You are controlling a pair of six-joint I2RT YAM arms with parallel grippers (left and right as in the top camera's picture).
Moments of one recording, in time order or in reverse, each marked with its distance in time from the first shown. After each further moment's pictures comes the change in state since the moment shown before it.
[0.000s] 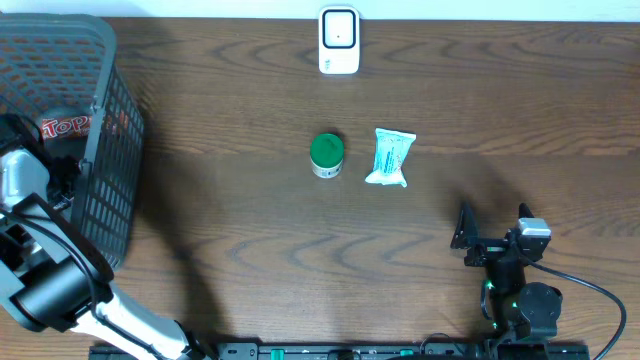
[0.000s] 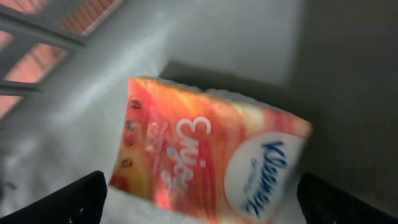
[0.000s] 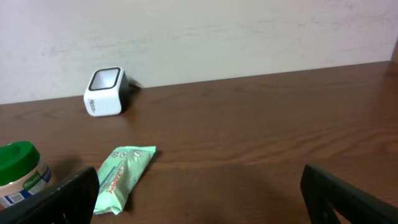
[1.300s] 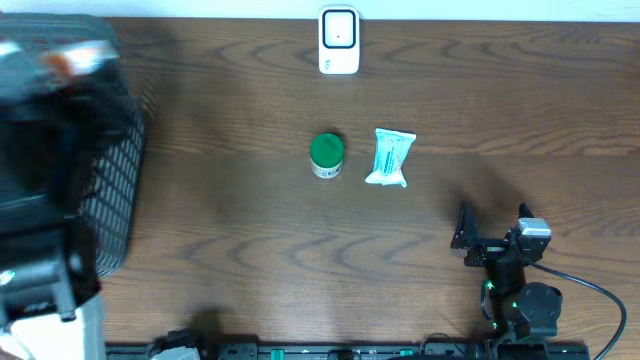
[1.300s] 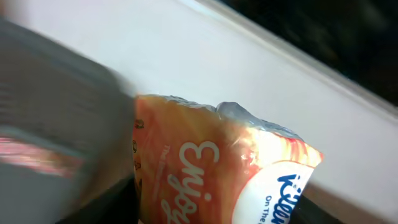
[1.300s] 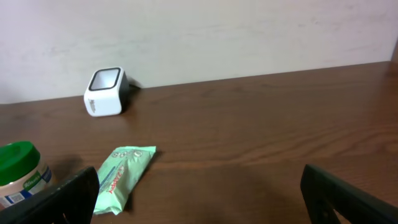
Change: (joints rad) left arm -0.541 -0.882 0.122 -0.056 0.394 -0.249; right arm 0.000 0.000 0.000 0.000 0.000 0.000
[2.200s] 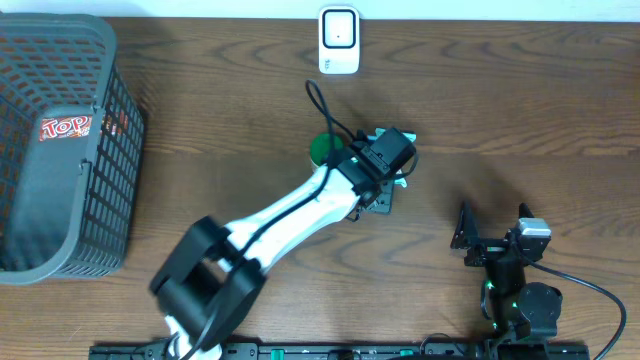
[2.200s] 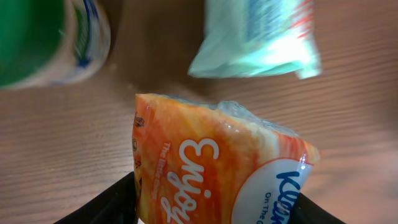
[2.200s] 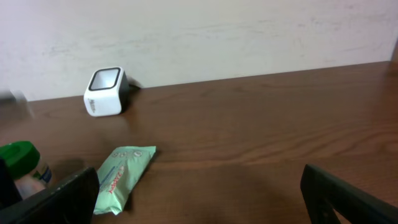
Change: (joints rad) left arm -0.958 0.843 -0.055 -0.058 -0.229 -0.214; right arm 0.000 0.000 0.000 0.000 0.000 0.000
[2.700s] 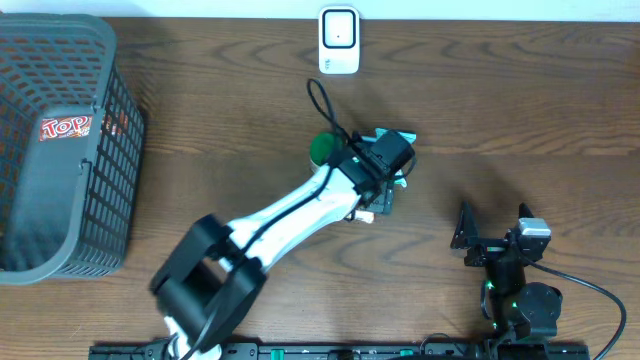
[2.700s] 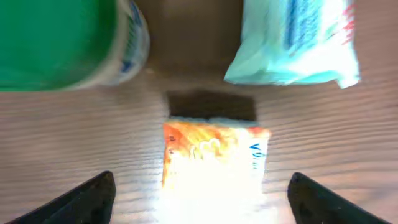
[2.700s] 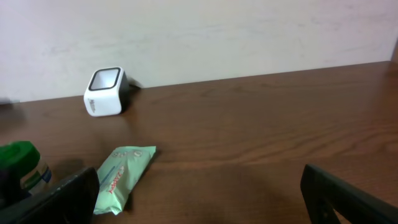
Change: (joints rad) left arm 0.004 -0.031 -0.001 -0.027 -0.088 0.009; right arm 0.000 0.000 0.000 0.000 0.000 0.000
